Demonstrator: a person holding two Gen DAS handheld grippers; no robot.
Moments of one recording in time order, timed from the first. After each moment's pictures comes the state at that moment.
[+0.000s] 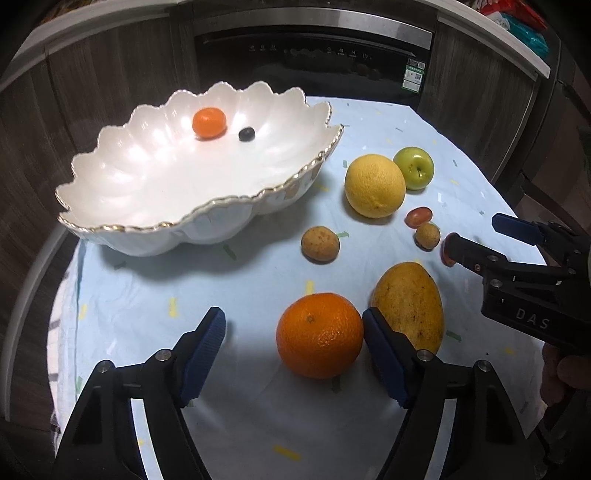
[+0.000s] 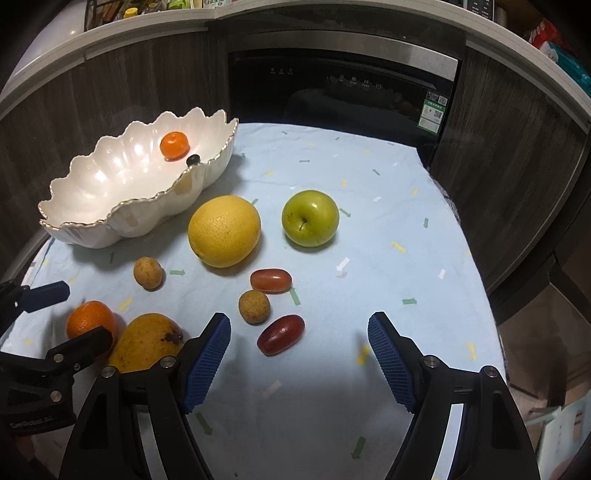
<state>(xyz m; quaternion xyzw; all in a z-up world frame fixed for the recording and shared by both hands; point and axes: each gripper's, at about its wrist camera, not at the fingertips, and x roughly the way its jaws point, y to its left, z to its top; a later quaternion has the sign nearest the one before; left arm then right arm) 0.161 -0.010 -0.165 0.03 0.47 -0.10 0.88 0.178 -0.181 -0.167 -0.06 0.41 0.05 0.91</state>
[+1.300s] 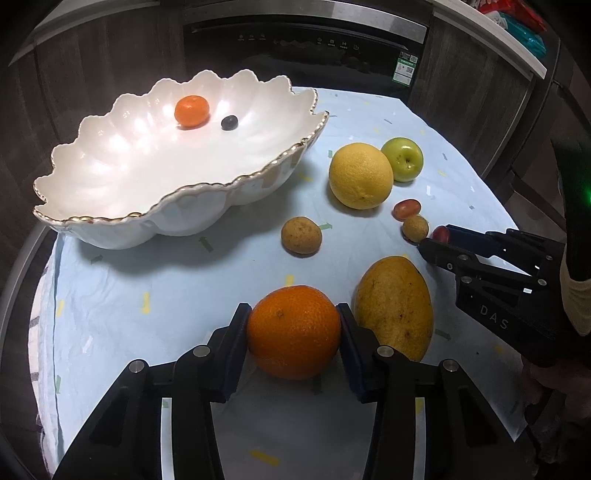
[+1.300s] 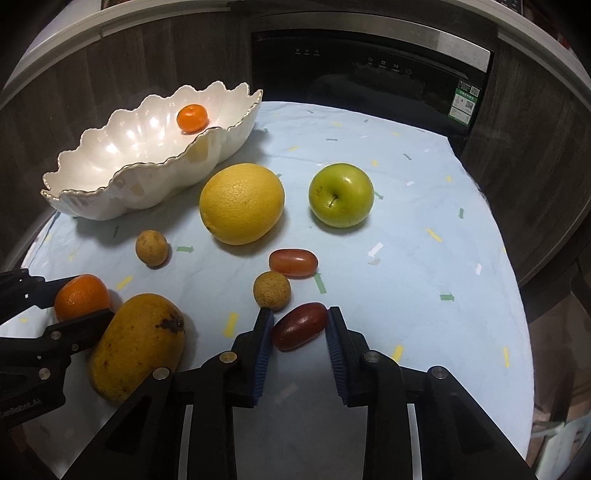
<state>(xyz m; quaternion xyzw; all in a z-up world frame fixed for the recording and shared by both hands) 0.166 -0.017 -0.169 0.02 0.48 -0.13 0.87 0.185 -0.176 -0.188 -0.07 0.43 0.09 0.89</state>
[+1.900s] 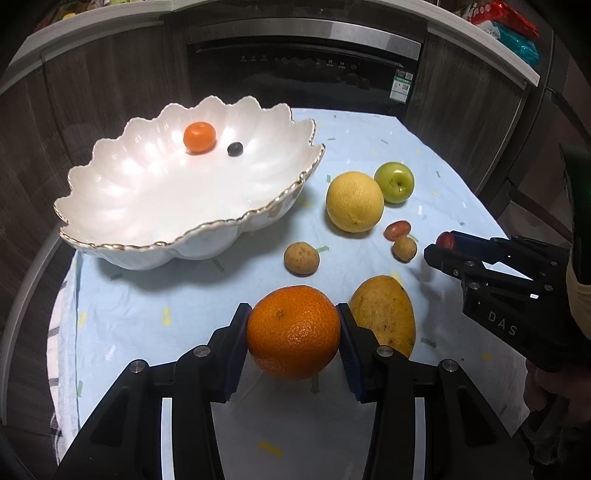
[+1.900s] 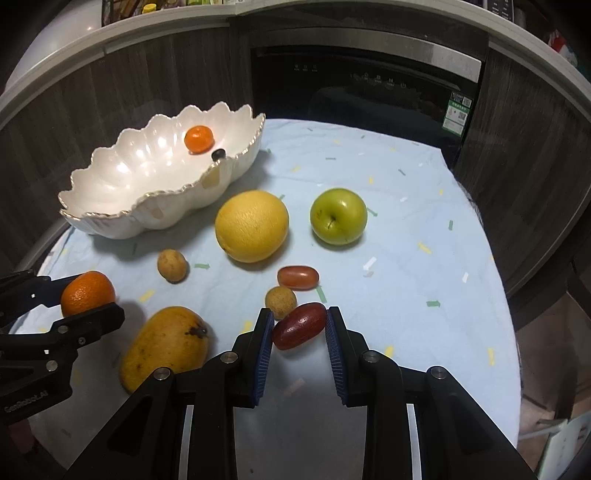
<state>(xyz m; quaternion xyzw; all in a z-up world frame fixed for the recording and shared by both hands) 0.157 -0.015 -0.144 0.02 0.45 -0.12 0.88 0.173 -0.174 -0.159 -0.06 0.42 0.09 0.90</state>
